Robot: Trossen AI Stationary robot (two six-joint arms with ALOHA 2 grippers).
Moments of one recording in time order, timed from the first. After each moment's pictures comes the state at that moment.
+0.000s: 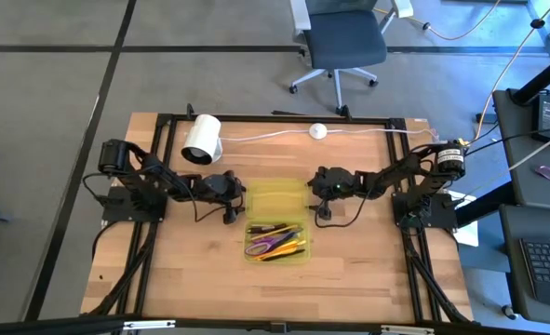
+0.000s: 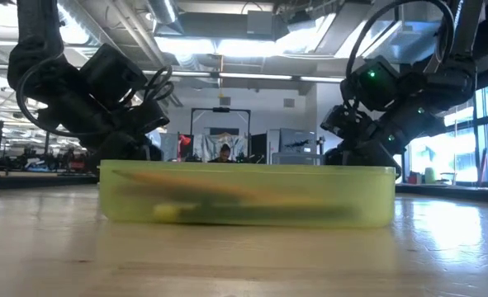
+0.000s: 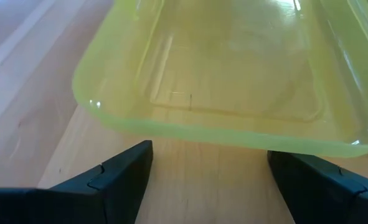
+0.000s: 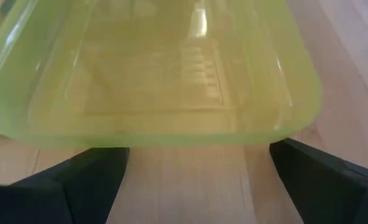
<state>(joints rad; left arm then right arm) 0.09 1.66 0.29 0.75 -0.05 -0.02 -0.15 1.70 0.41 0.63 -0.08 -0.11</state>
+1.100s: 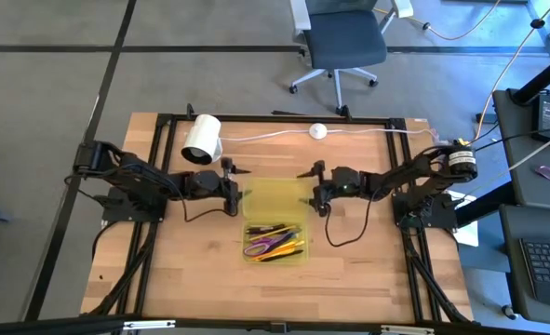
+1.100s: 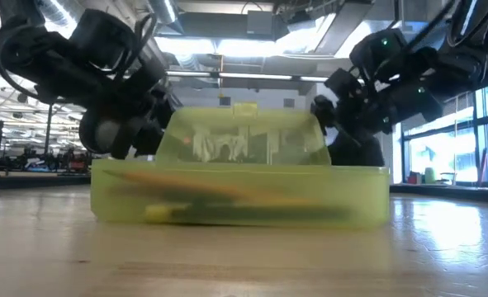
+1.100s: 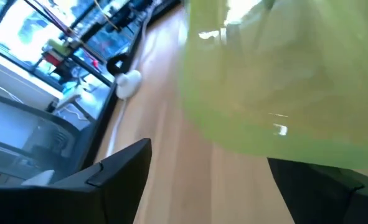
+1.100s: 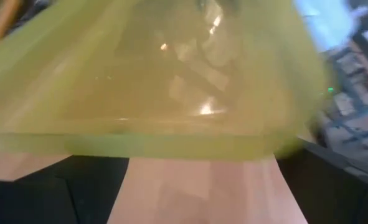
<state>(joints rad) 0.05 1.44 0.29 0.76 -0.33 0.52 -0.10 1.61 0.41 0.77 0.04 -0.64</state>
